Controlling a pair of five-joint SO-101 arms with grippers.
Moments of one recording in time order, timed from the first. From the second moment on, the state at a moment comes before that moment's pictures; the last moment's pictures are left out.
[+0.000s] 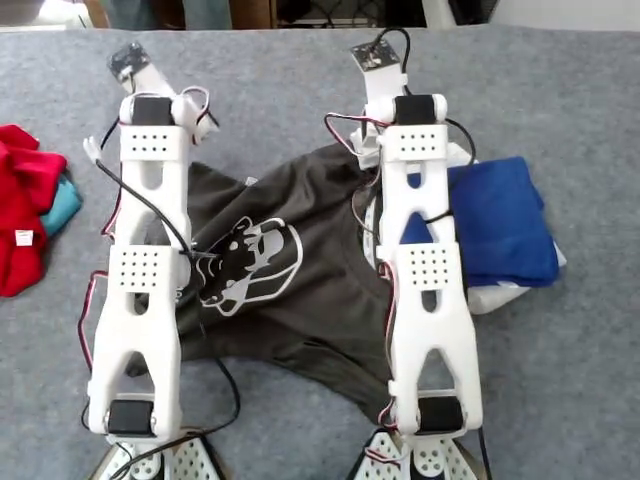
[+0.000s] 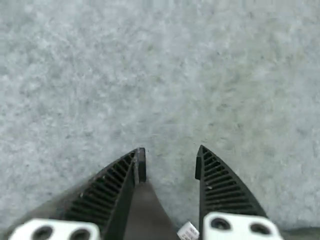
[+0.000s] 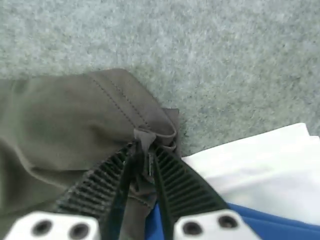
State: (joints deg) left arm -3.4 72.9 -92.2 89.4 36.4; right arm -3.3 75.6 -93.4 97.3 14.9
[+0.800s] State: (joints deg) left arm -3.8 72.5 -83.8 90.6 40.7; right arm -3.3 75.6 -93.4 97.3 14.9
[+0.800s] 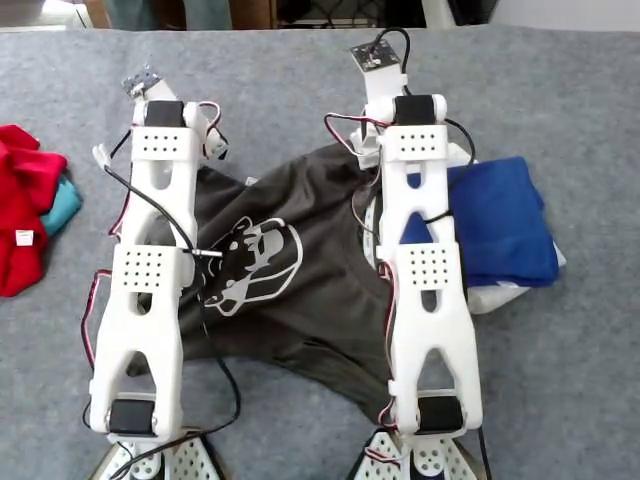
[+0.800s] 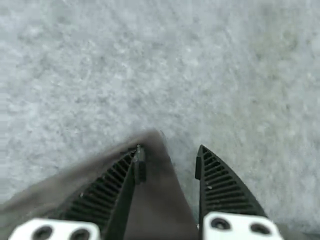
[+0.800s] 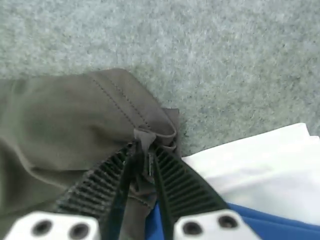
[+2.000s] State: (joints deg) left arm -6.2 70.6 -91.0 94.7 35.6; right arm -4.3 70.6 -93.4 98.4 14.5
